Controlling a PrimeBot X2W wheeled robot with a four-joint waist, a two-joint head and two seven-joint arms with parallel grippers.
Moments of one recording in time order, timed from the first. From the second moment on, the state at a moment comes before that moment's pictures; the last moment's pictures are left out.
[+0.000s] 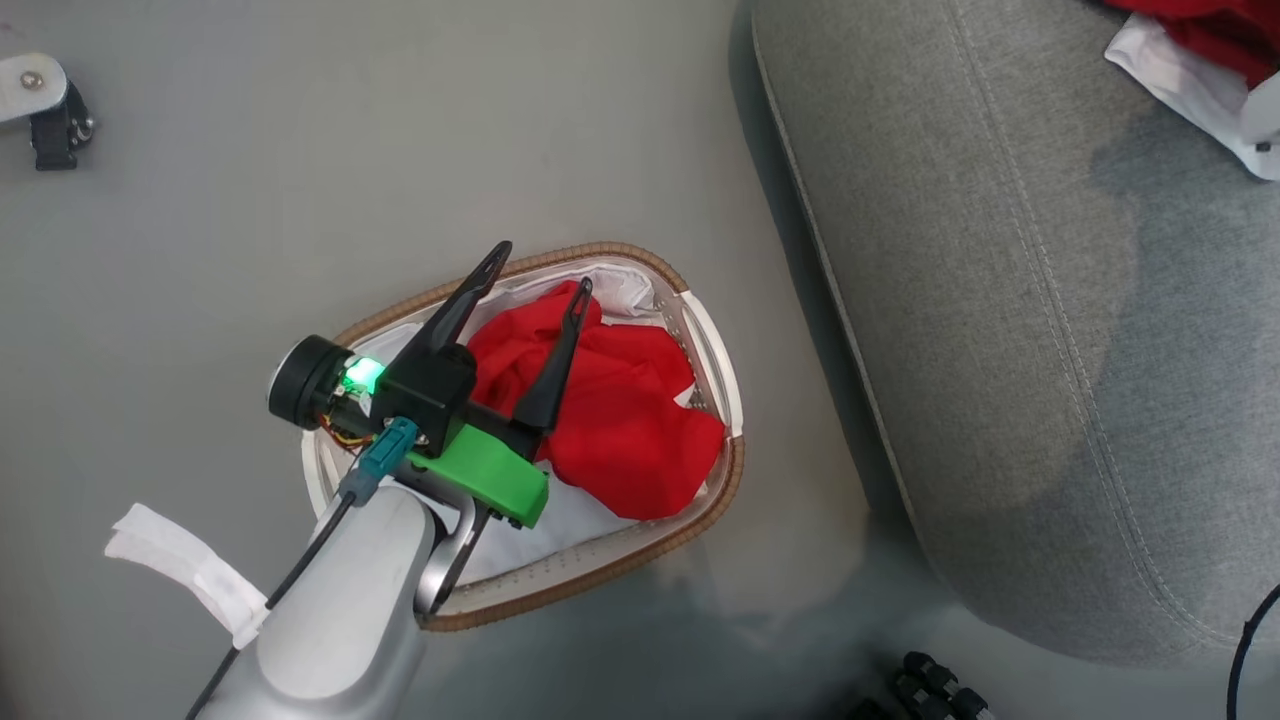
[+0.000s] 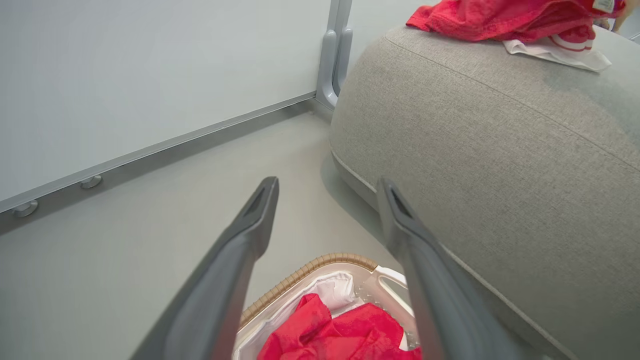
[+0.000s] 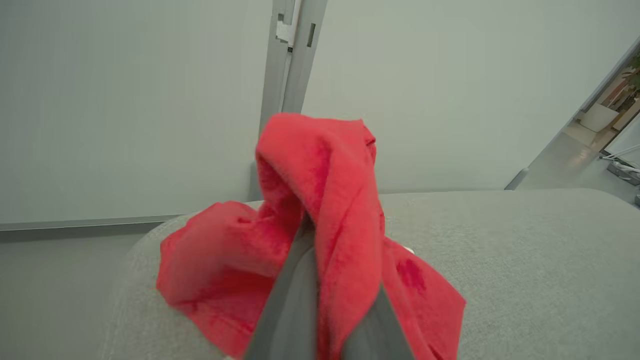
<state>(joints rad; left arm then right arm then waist) -0.50 0.17 -0.52 0.34 -0.24 -0.13 -0.26 -0.96 -0.32 -0.16 0.65 0.08 0.13 -0.26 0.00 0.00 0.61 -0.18</state>
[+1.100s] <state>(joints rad) -0.39 0.12 -0.38 0.34 -0.28 -0.13 -0.26 -0.69 -0.30 -0.12 0.57 -0.02 0.13 -0.26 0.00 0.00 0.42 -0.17</state>
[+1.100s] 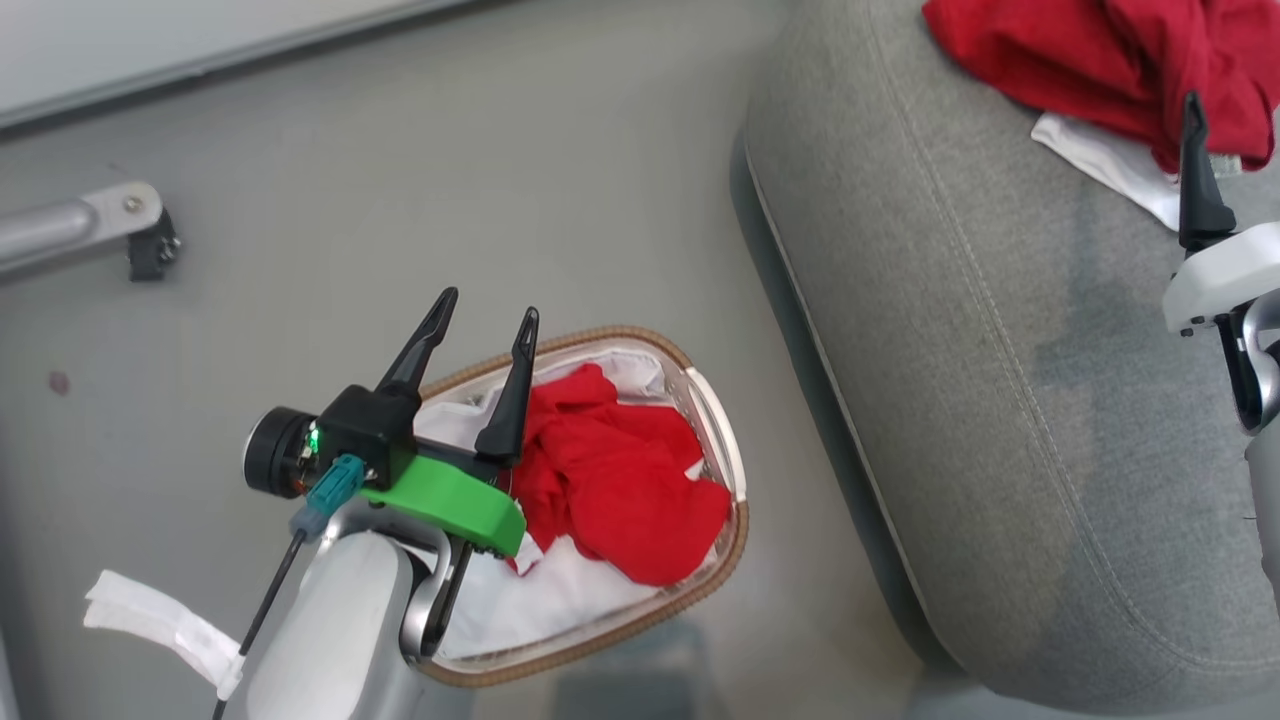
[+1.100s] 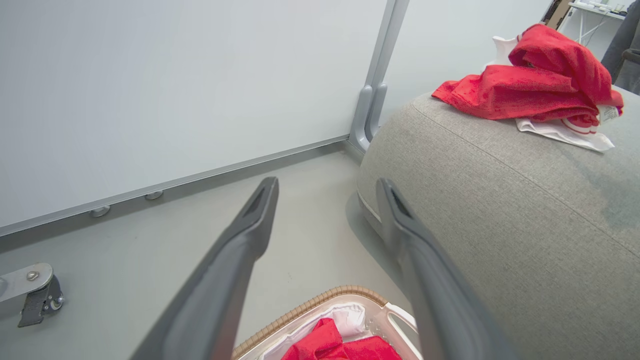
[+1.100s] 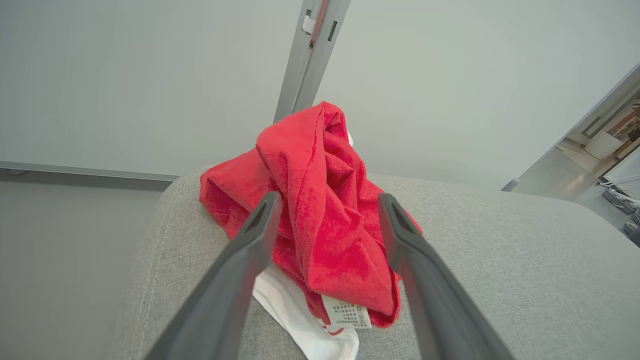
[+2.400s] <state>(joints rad) 0.01 0.05 -0.01 0.30 -0.31 -0.12 -0.26 -0.23 -0.05 -0.01 0.41 0.12 0.13 -0.26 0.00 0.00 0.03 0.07</state>
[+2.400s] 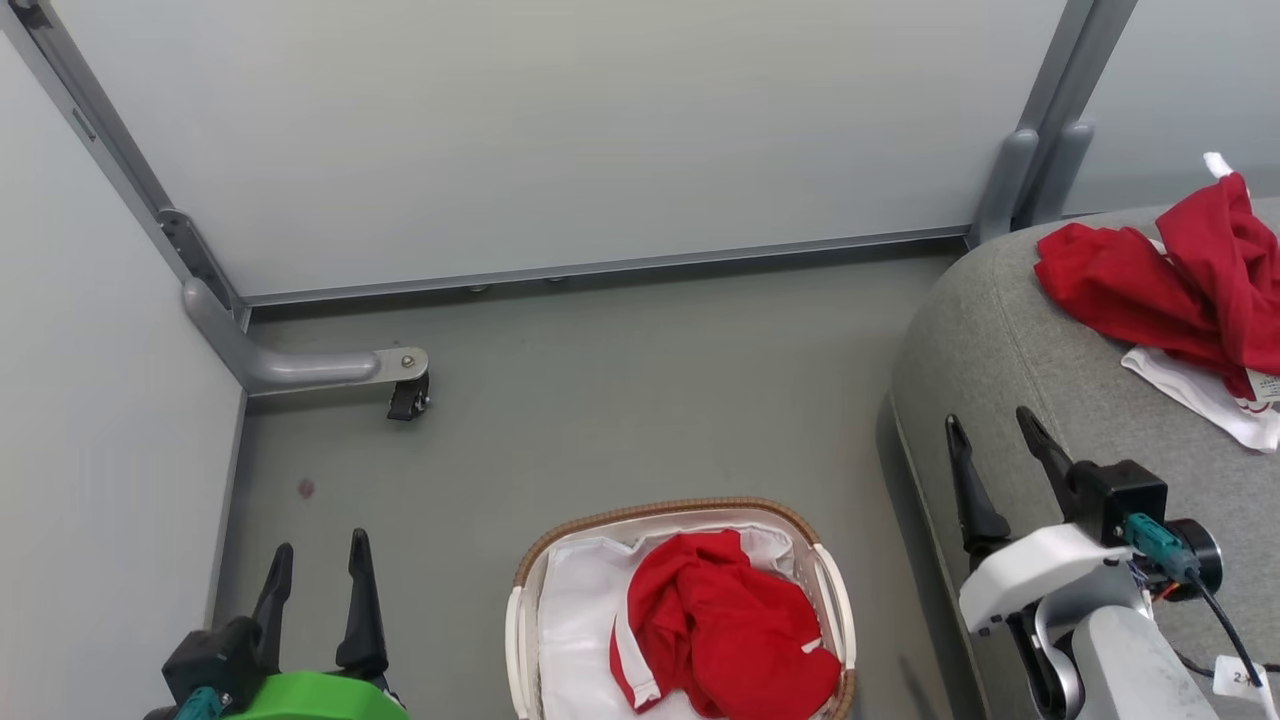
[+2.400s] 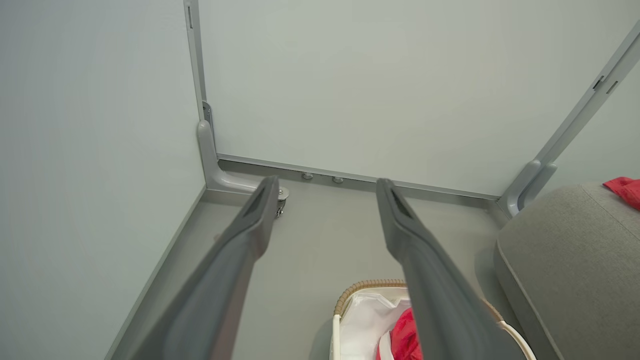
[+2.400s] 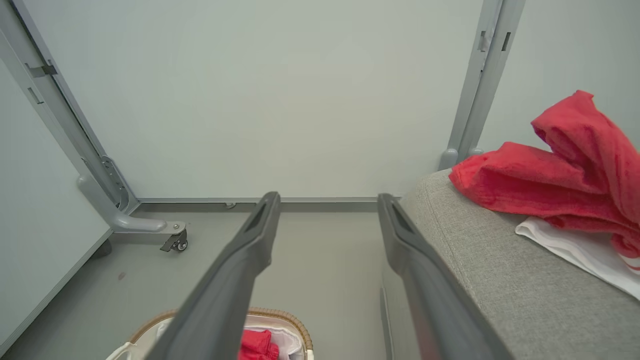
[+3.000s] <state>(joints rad) 0.03 0.05 -0.03 0.32 -0.31 -0.11 -0.26 -0.15 -0.05 0.03 0.40 0.15 0.13 -0.26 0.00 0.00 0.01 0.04</state>
